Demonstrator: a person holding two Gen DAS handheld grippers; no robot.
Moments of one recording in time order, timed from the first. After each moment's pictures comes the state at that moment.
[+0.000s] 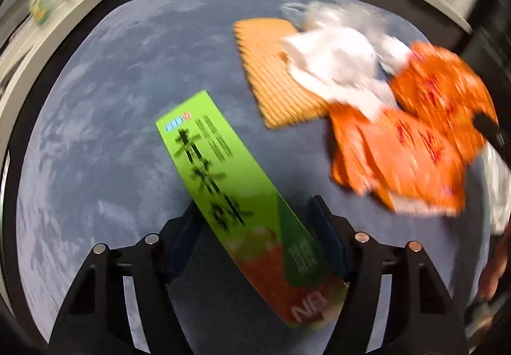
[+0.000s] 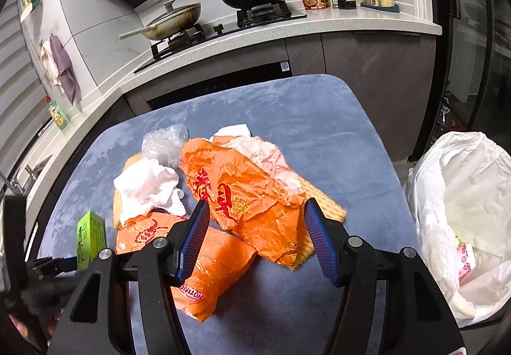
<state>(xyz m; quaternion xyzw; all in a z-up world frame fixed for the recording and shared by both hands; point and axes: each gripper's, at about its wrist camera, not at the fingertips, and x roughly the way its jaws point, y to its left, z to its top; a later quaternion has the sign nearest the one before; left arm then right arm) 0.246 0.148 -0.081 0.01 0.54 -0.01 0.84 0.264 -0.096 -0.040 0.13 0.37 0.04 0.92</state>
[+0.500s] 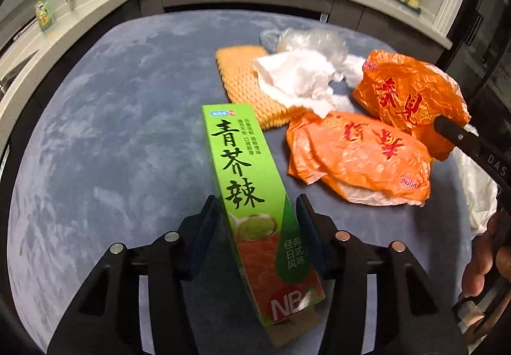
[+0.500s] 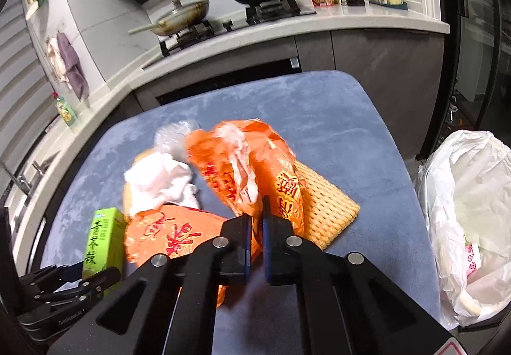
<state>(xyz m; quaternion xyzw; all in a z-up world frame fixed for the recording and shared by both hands) 0.210 0.133 -0.057 -0.02 0.48 -0.02 0.88 0.256 -0.093 -0.034 0.14 0.37 0.07 0.92</state>
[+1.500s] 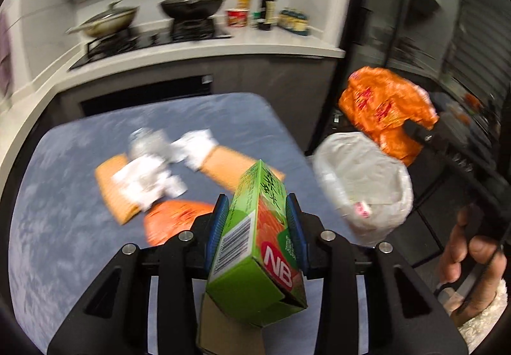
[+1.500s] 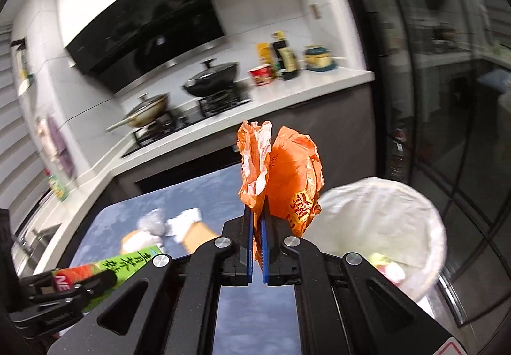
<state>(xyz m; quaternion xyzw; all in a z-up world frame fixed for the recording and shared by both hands) 0.169 -0.006 0.045 0.04 0.37 -0.22 0.90 0.145 -0.232 0.054 0.19 0.24 -0.05 0.95</state>
